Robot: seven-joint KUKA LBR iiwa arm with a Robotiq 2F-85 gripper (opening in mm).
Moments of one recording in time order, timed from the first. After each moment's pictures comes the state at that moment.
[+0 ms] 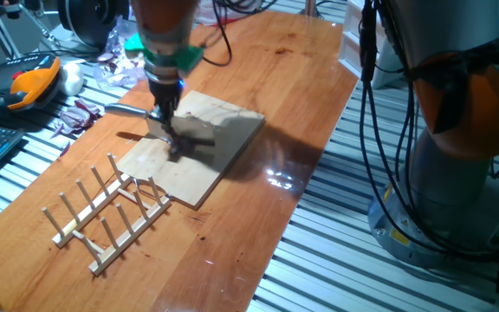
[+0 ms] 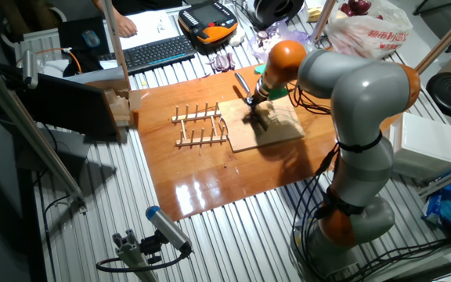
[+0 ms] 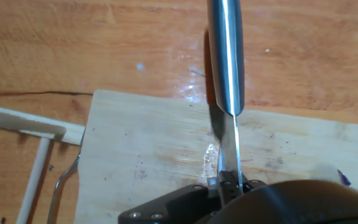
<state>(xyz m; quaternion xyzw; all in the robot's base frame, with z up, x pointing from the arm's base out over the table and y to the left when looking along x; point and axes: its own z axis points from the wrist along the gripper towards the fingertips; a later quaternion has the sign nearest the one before) 0.611 0.037 0.096 -0.05 0.99 0.03 0.08</state>
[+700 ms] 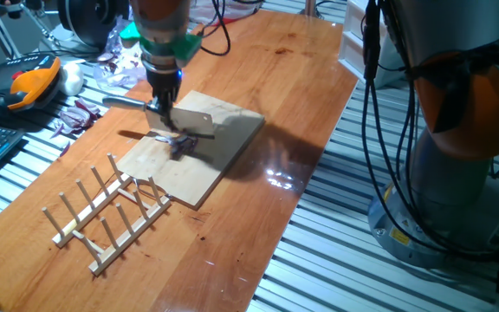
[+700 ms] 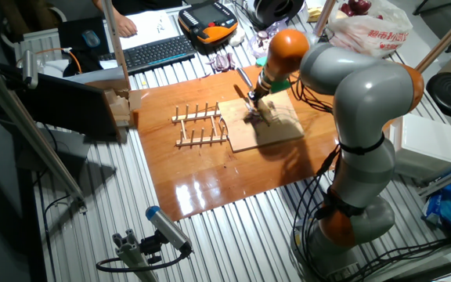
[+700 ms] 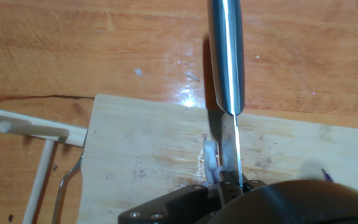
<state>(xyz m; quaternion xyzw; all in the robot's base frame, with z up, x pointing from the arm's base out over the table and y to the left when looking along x) 0.609 0.031 0.099 -0.06 0.99 0.03 0.09</state>
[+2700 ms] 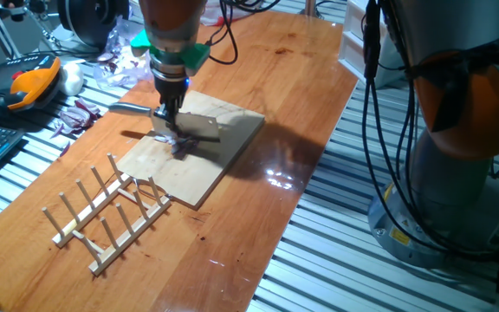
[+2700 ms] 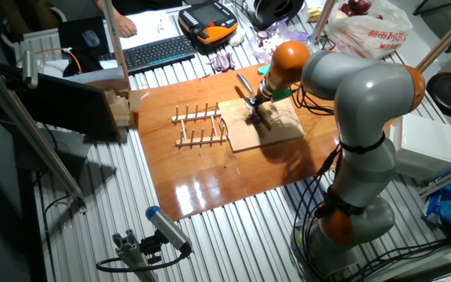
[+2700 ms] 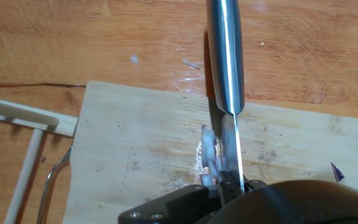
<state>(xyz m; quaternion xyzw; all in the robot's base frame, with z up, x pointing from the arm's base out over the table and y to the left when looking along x) 0.601 0.026 0.080 -0.07 0.99 0.03 0.10</state>
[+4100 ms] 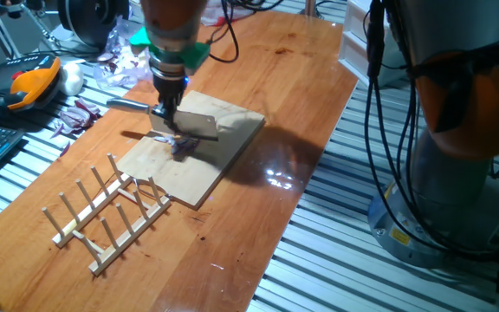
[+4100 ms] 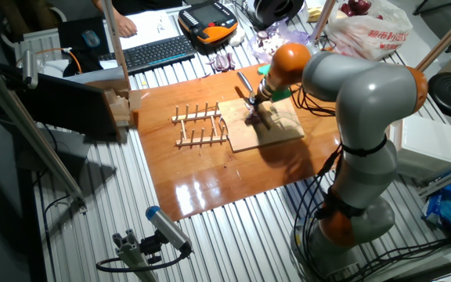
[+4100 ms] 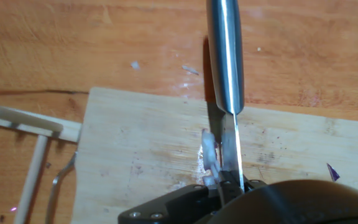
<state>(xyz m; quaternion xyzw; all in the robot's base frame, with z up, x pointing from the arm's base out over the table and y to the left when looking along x) 0.603 0.035 0.104 -0.05 0.99 0.02 0.11</state>
